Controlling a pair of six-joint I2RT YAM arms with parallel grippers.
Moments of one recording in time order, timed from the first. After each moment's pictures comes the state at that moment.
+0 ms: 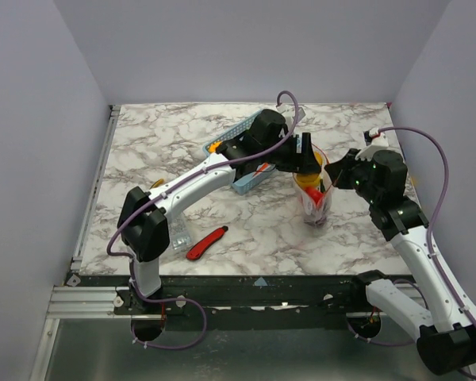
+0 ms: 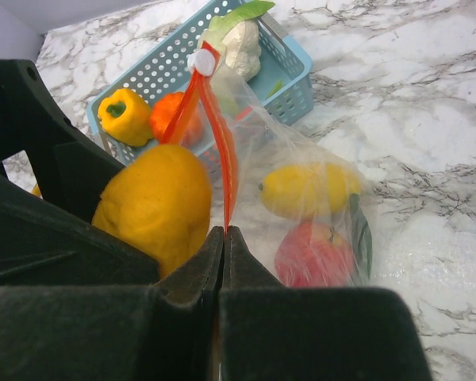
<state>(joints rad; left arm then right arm) -0.83 1.84 1.72 -0.30 0.38 -0.65 0.24 0.87 0.88 -0.34 -0.09 0.37</state>
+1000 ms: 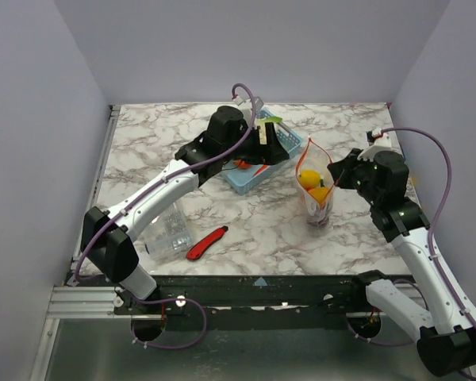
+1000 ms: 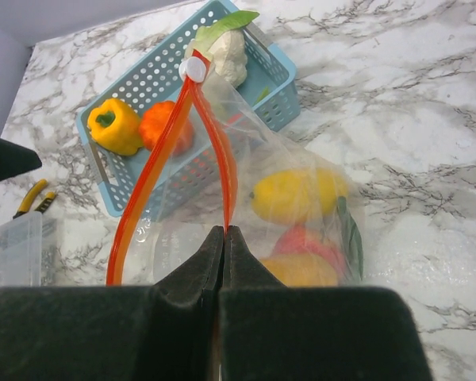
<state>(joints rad) -0.71 1.57 1.47 -0.26 0.34 -0.62 0.24 0.86 0.88 -0.34 -0.05 0.37</state>
